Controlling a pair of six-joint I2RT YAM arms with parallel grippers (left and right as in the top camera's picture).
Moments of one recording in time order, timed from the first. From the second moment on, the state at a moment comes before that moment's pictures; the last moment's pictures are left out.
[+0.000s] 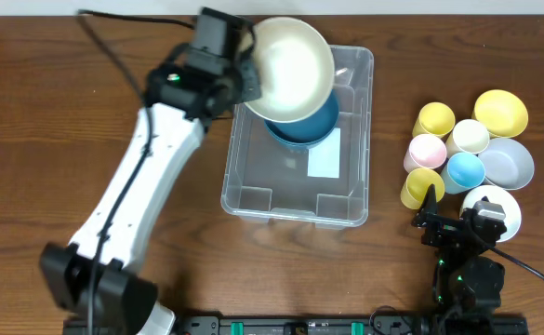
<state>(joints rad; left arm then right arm) -0.39 1.72 1.69 -0.89 -0.04 -0.51 0.01 0.01 0.07 -0.21 0.20 0.15</state>
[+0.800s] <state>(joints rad) -0.21 1.70 1.69 -0.90 -0.06 -0.50 0.01 0.01 0.07 -0.21 0.20 0.15</state>
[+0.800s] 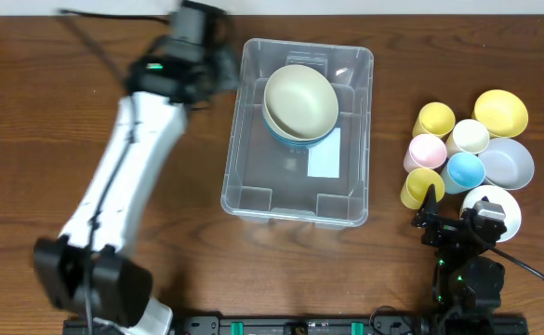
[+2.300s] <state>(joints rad) -0.47 2.01 1.69 -0.85 -0.02 -0.48 0.01 0.01 0.07 -0.21 0.20 0.15</state>
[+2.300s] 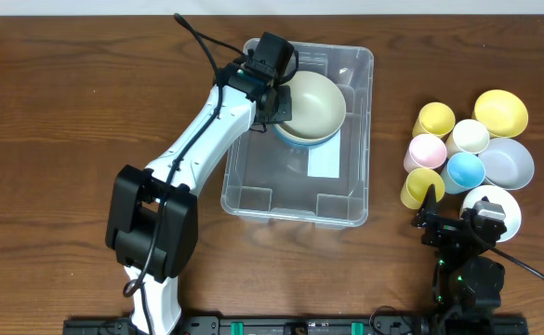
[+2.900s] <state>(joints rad) -0.42 1.71 1.69 -0.92 -0.36 -0.46 0.01 0.01 0.07 -0.21 0.20 0.15</state>
